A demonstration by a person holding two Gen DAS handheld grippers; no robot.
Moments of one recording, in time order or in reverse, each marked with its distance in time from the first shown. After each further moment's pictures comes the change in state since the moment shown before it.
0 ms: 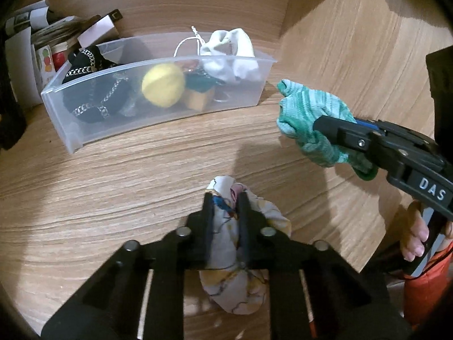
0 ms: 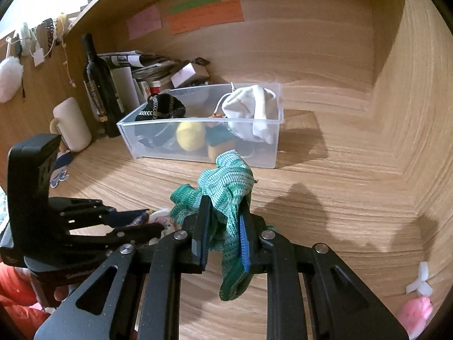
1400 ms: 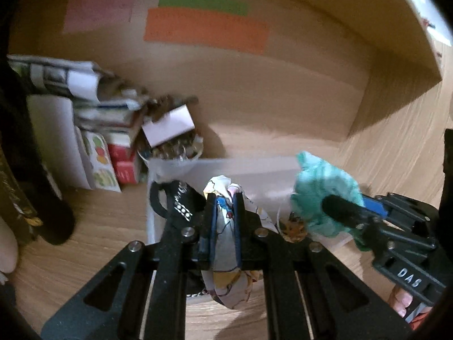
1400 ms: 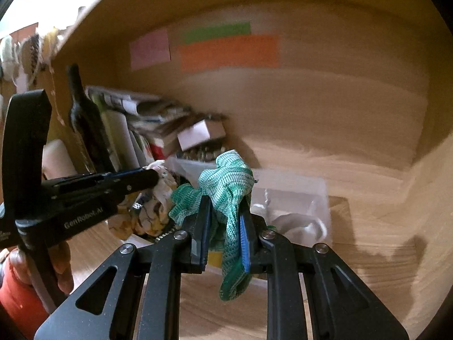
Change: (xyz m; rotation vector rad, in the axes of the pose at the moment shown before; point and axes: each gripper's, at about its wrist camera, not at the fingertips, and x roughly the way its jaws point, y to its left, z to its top) left arm -0.013 0.107 0.132 -0.142 -0.251 0.150; right arm 0.077 0.033 0.119 -0.079 -0.098 0.013
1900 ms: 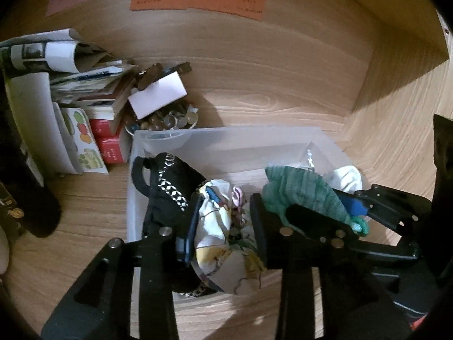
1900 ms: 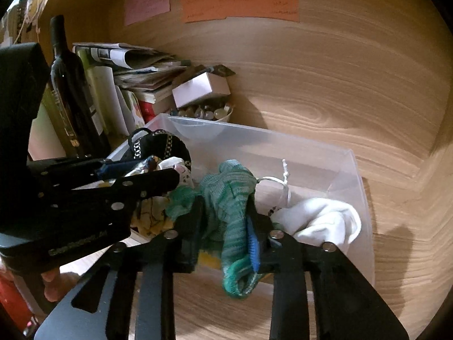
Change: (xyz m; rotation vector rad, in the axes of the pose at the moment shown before) left arm 0.024 -0.002 -0.015 0.025 0.091 0.005; right arm 0.051 0.006 -0.014 -0.045 0.135 -0.022
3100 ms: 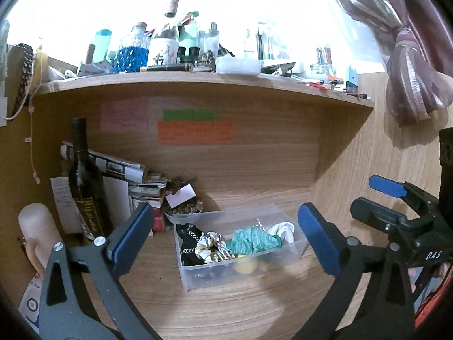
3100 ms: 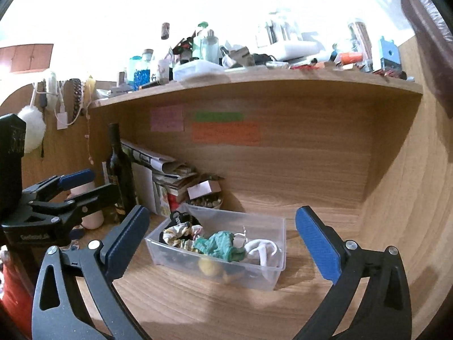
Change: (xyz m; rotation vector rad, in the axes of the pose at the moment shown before) left arm -0.208 -0.046 -0.034 0.101 -0.480 0.051; right arm -0.203 0.012 -0.026 0.019 -0.464 -0.065
